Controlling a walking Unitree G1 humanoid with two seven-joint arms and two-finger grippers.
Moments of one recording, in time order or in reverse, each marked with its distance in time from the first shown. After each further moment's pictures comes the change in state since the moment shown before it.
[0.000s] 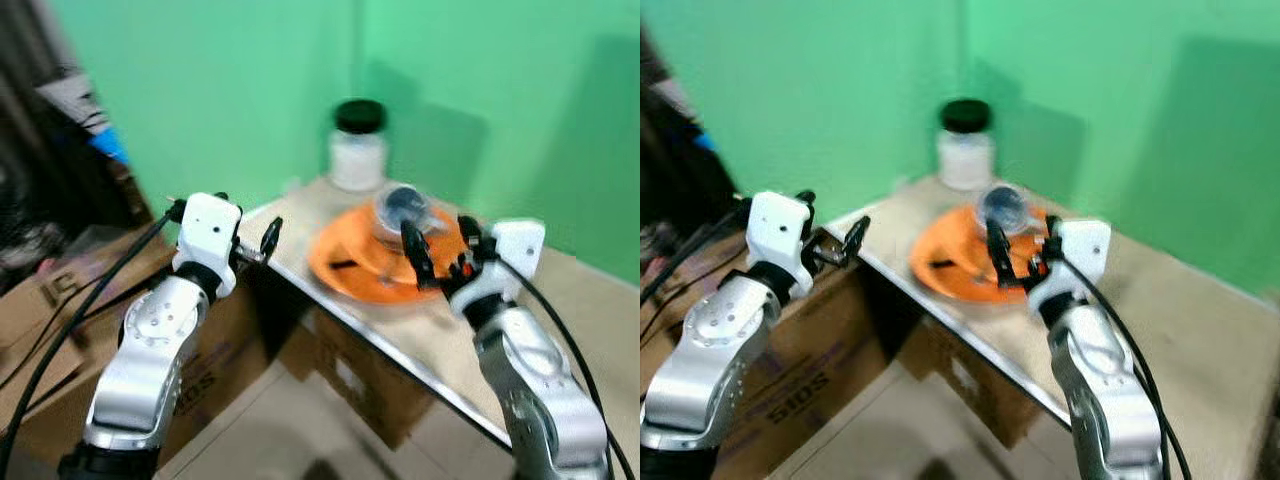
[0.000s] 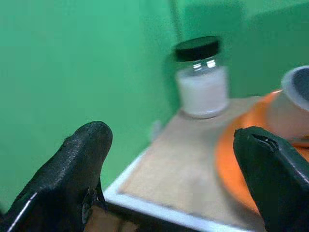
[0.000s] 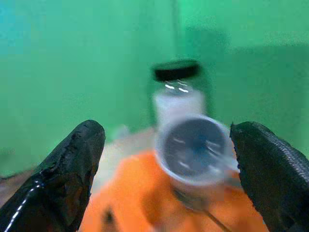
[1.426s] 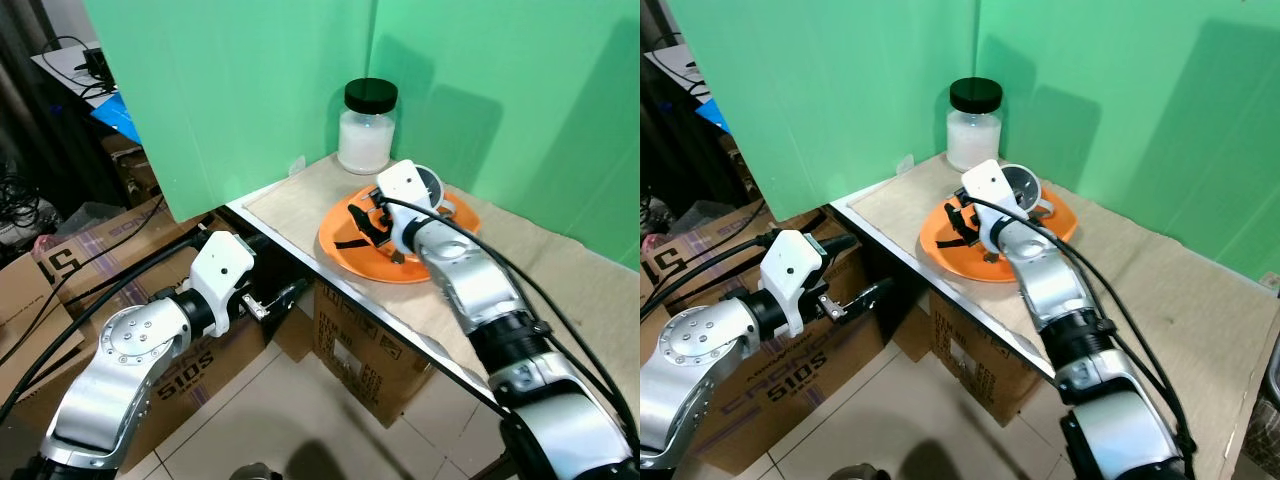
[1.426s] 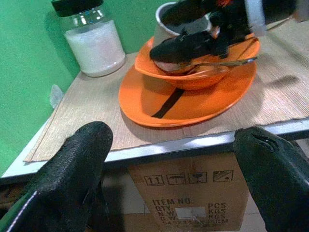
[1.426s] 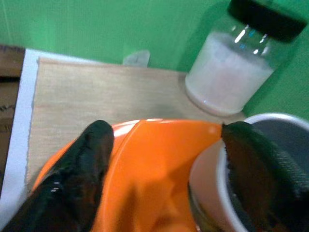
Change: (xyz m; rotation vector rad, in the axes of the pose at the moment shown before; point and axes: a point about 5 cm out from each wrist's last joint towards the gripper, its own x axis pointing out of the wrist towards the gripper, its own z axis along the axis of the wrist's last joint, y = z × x) left arm -0.023 -0.010 -0.016 0.053 0.076 -0.463; right arm 0.116 0.005 -0.026 -0.487 0.334 0.161
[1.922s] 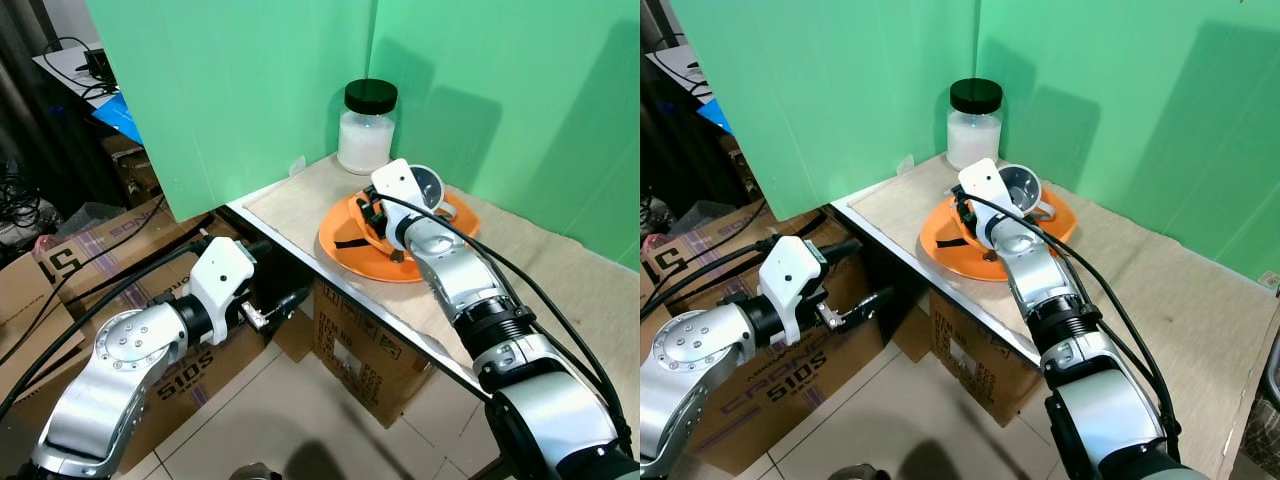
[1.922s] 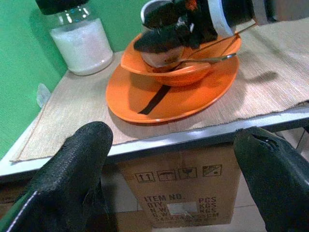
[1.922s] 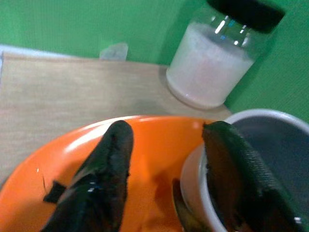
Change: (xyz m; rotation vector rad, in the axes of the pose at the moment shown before) left arm -0.004 -0.005 -0.001 -0.008 0.009 -0.043; right arm 0.009 -0.004 0.001 0.005 0.002 -0.092
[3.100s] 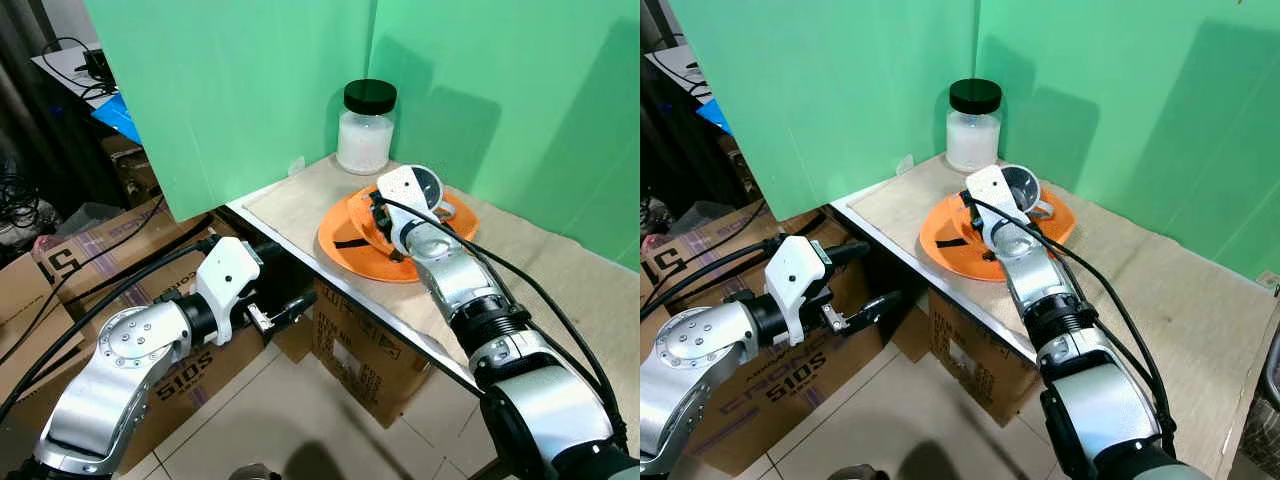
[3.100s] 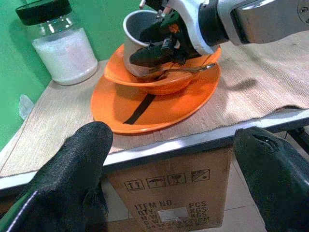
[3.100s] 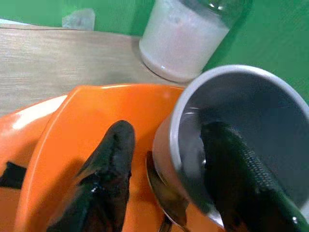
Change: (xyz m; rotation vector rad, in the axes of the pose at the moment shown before) left arm 0.003 -0.003 0.006 0.004 -0.024 -0.060; right arm 0.003 -0.004 -0.018 -0.020 0.112 -0.111
